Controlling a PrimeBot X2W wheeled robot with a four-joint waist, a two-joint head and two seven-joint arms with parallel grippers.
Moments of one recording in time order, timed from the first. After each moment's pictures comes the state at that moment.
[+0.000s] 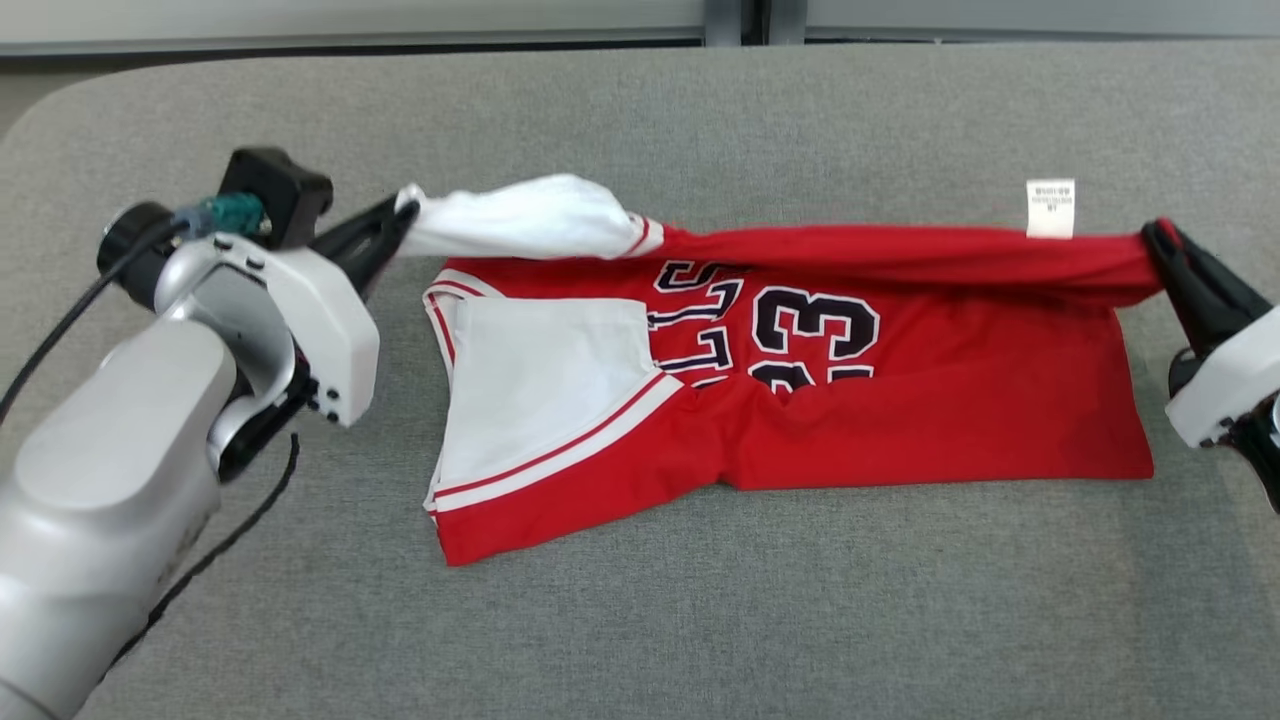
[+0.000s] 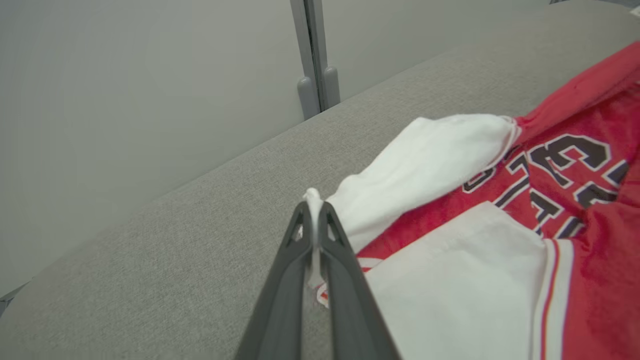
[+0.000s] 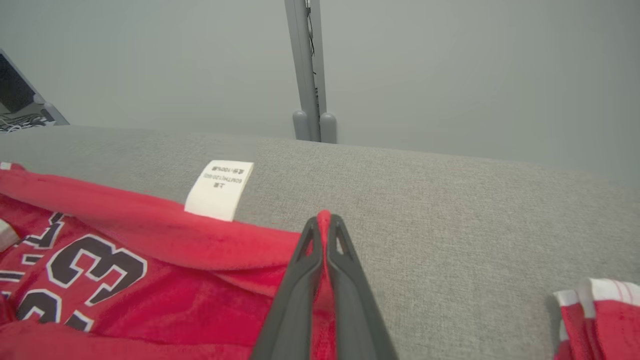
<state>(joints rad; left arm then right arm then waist) -0.94 0.49 -0.96 0.57 -0.79 -0.13 0.02 -0.78 -0.70 0.90 0.64 1.02 0.13 -0.19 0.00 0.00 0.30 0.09</state>
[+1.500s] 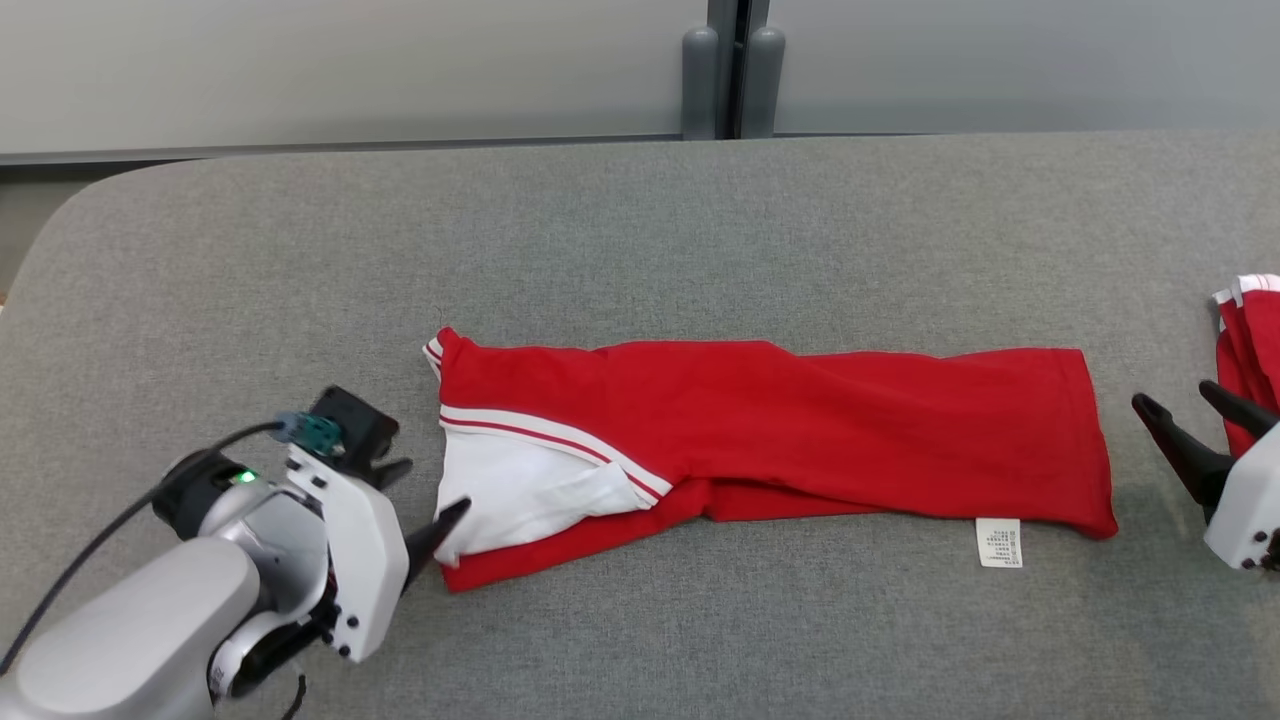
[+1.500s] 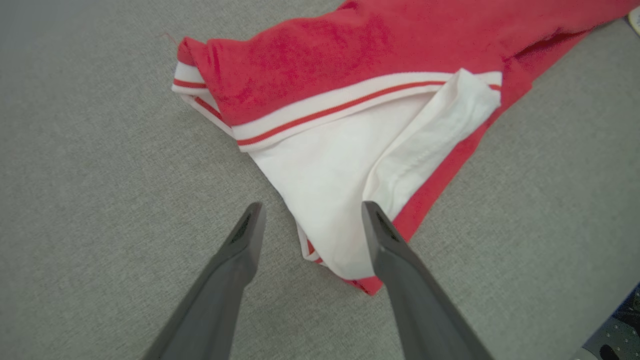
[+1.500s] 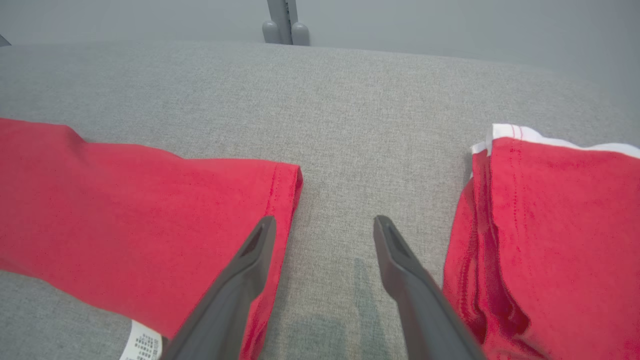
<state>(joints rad) -0.64 0.67 -1.08 0.20 -0.92 -0.02 0.34 -0.66 -0.84 1.07 0.60 1.17 0.13 -0.01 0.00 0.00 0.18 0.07</state>
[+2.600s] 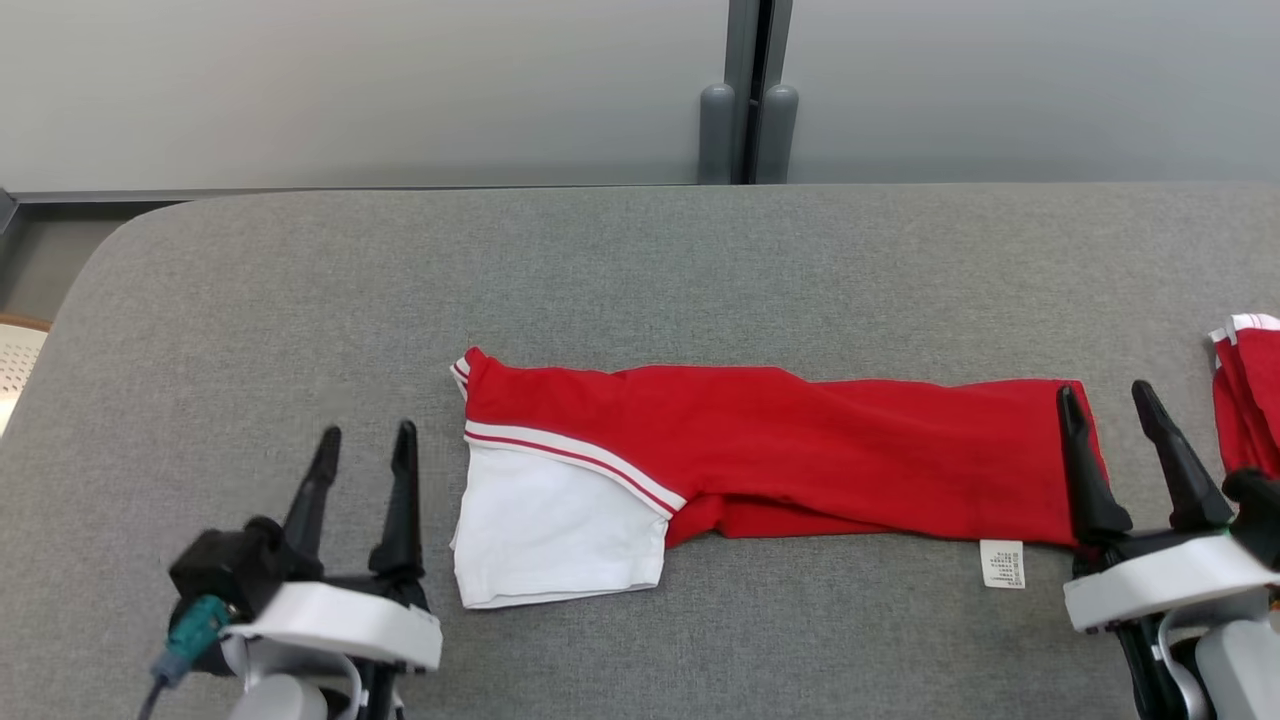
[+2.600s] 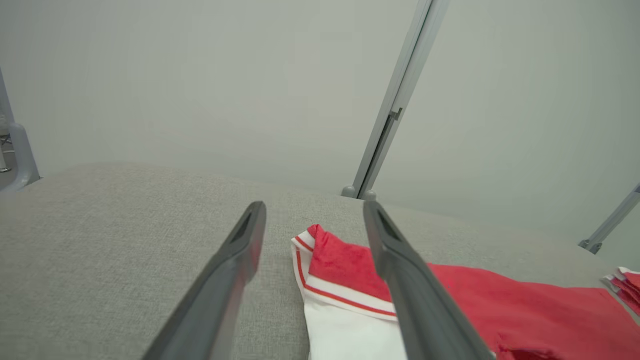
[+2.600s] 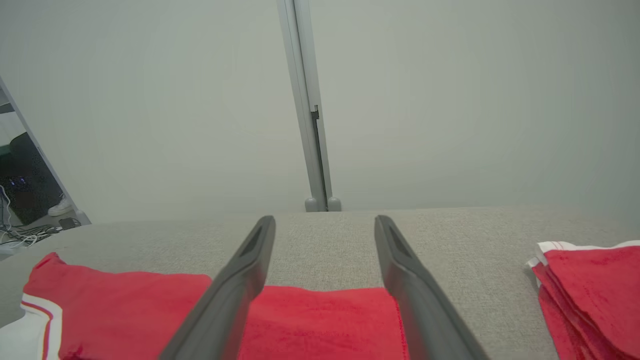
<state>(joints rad) -0.15 0.15 -0.21 0.23 -0.51 0.02 -0.26 -0.21 -0.31 0.19 0.33 0.45 0.13 -0.26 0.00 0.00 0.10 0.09</state>
